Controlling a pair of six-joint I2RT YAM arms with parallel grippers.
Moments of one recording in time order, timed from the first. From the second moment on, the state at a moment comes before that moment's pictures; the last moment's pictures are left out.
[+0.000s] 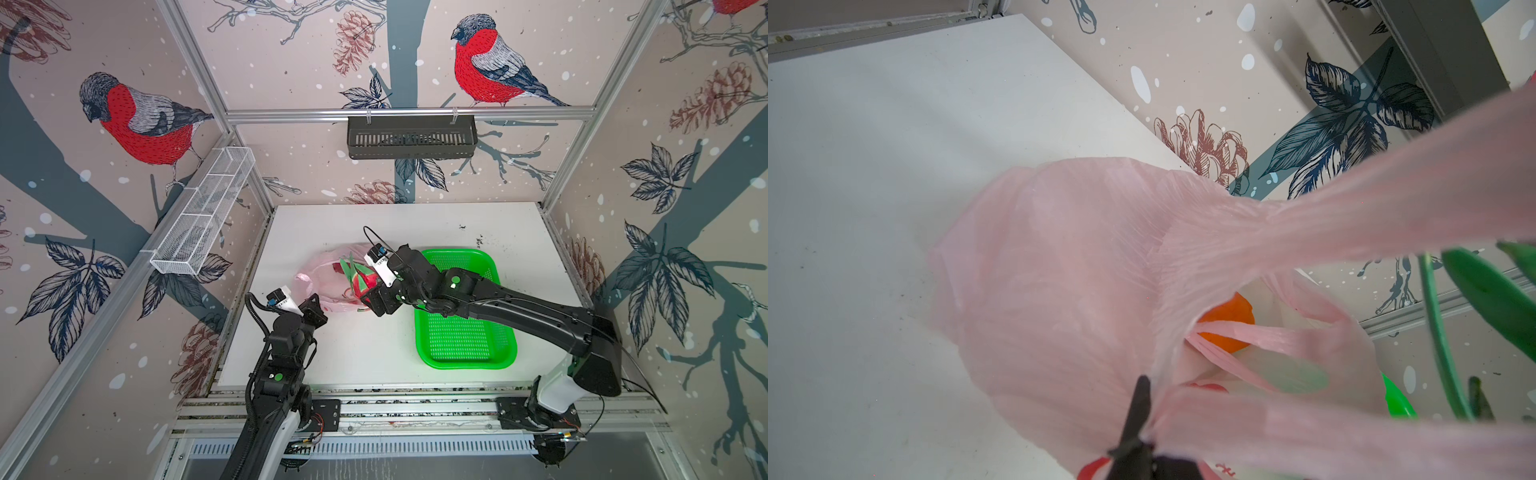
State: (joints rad) left arm -0.14 0.39 0.18 -0.07 -0.05 -0.73; right arm 1.11 1.61 1.46 -0.50 0.00 0.29
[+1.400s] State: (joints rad) left arm -0.14 0.46 0.28 -0.11 -0.05 -0.58; right arm 0.66 1.30 0.95 -0.47 0.23 0.45
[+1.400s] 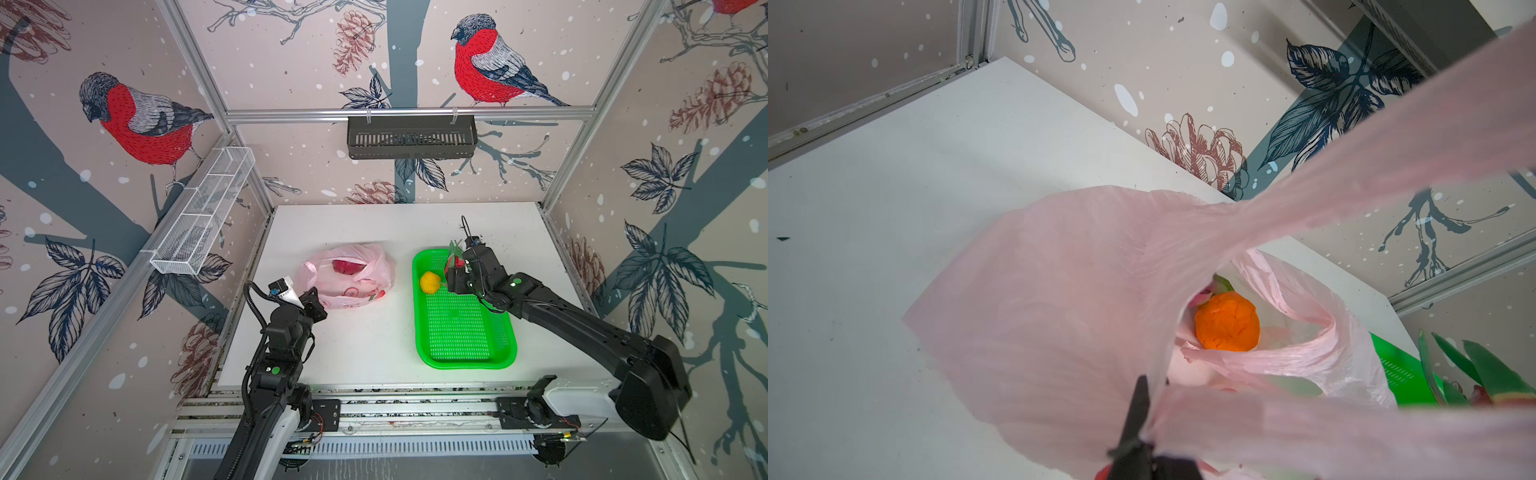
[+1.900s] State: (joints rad) left arm -0.14 0.45 0.28 -0.11 -0.05 -0.58; right arm 0.66 1.27 0.82 -0.41 0.20 0.48
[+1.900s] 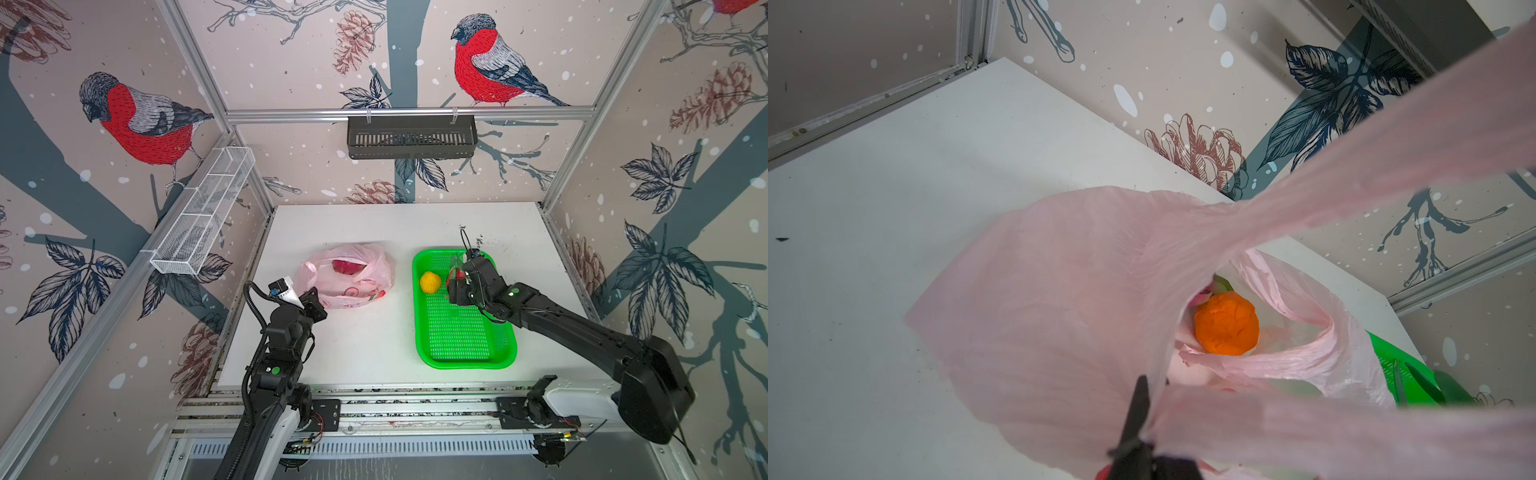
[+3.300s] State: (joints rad) left arm -0.14 0.42 0.27 -0.13 -0.06 -0.58; right arm 0.59 1.41 0.74 -0.25 0.08 0.34
